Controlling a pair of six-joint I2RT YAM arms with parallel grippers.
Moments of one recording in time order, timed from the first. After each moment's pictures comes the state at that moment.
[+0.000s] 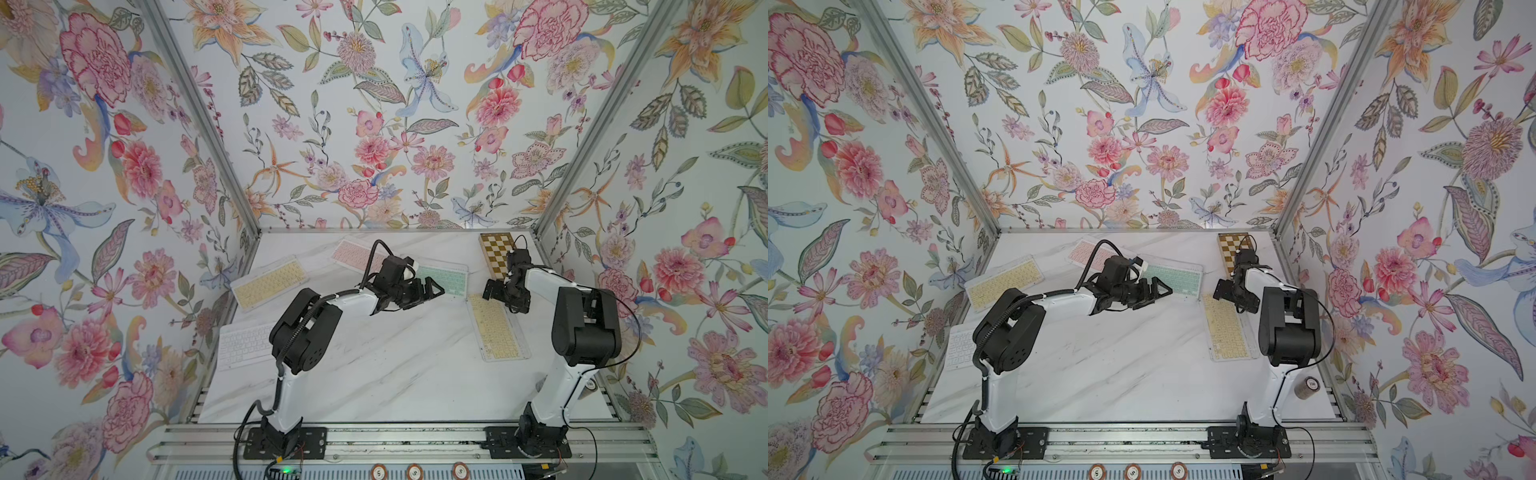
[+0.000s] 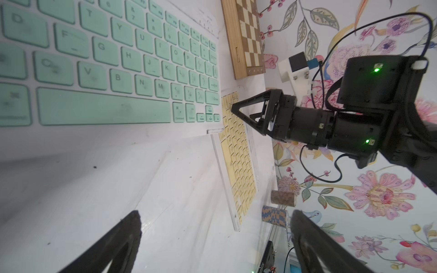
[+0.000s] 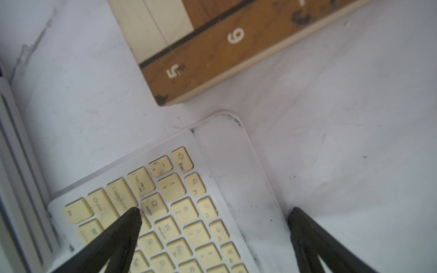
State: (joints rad) left arm -0.66 2.06 1.31 0.20 0.57 -0.92; right arm -0.03 1.91 1.25 -0.62 0.00 0.33
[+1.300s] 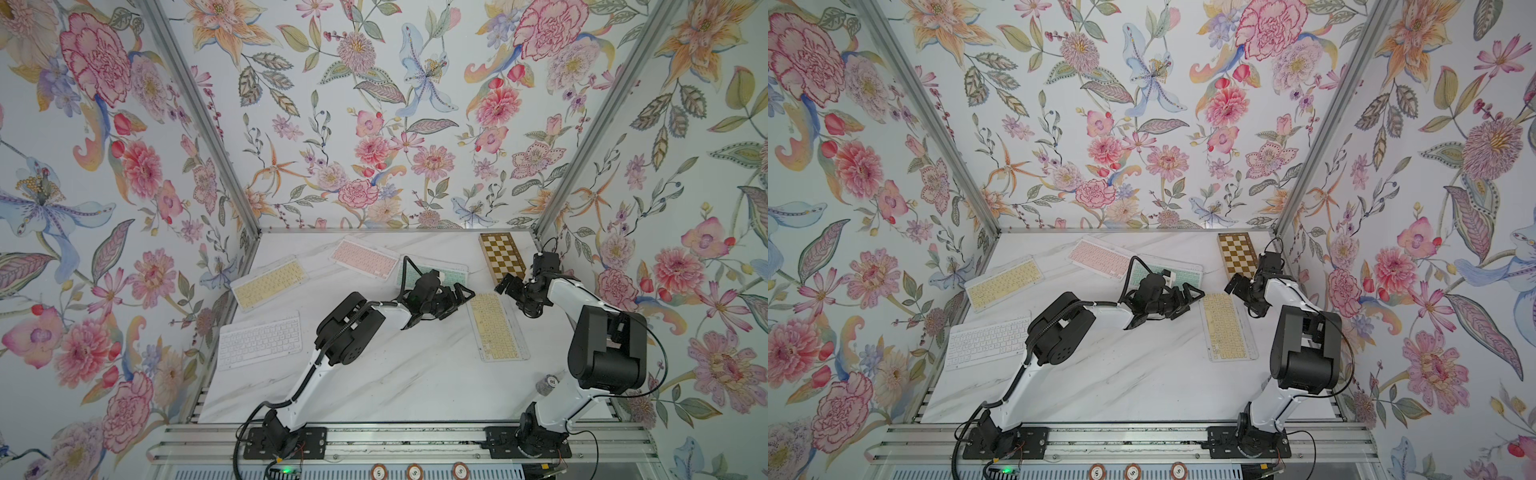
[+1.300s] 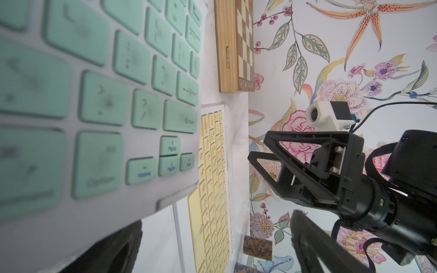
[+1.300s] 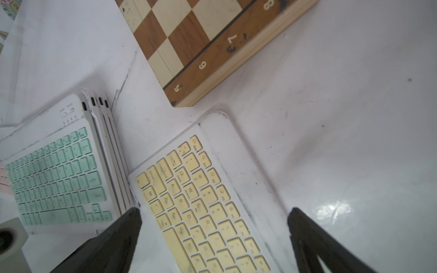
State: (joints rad) left arm -0.83 2.41 1.56 0.48 0.41 -1.25; right arm -0.15 1.72 1.12 -0.51 -0.22 0.43
